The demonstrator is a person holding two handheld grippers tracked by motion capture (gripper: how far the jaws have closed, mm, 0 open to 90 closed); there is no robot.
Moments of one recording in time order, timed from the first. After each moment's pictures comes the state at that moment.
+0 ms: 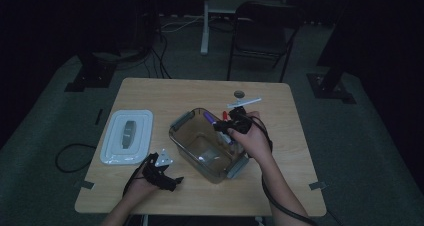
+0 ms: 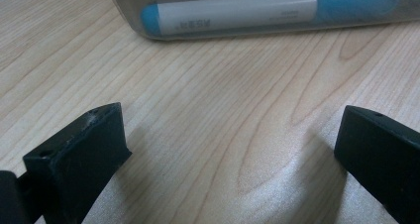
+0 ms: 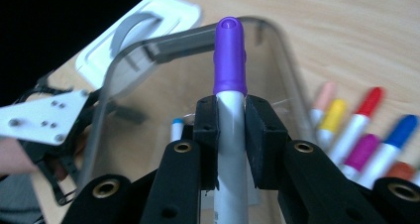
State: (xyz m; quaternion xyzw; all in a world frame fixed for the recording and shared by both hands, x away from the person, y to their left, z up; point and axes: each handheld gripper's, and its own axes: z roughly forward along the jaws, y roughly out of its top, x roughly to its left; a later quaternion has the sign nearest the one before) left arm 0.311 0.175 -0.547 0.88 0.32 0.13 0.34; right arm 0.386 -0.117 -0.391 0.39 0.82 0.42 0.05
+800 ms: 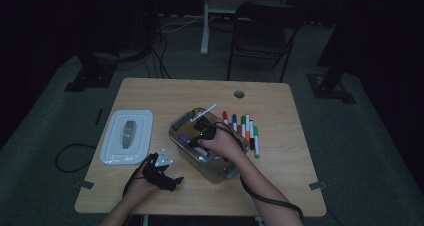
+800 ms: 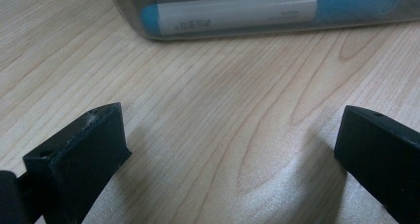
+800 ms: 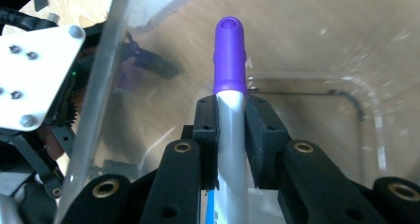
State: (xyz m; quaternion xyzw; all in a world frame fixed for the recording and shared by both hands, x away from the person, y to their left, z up) left arm 0.311 0.175 -0.547 0.88 0.32 0.13 0.34; right arm 0.403 -0.030 -0.447 0.34 0.89 0.30 -0.04
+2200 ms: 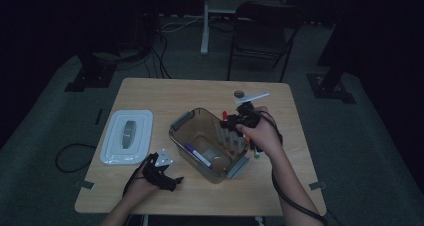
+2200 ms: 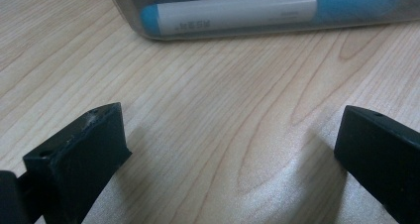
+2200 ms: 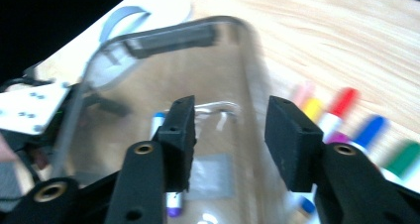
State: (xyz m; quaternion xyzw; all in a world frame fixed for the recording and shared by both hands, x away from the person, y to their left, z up) left arm 0.311 0.175 -0.547 0.88 0.32 0.13 0.34; right arm 0.401 -0.146 -0.387 0.39 0.82 0.41 0.07
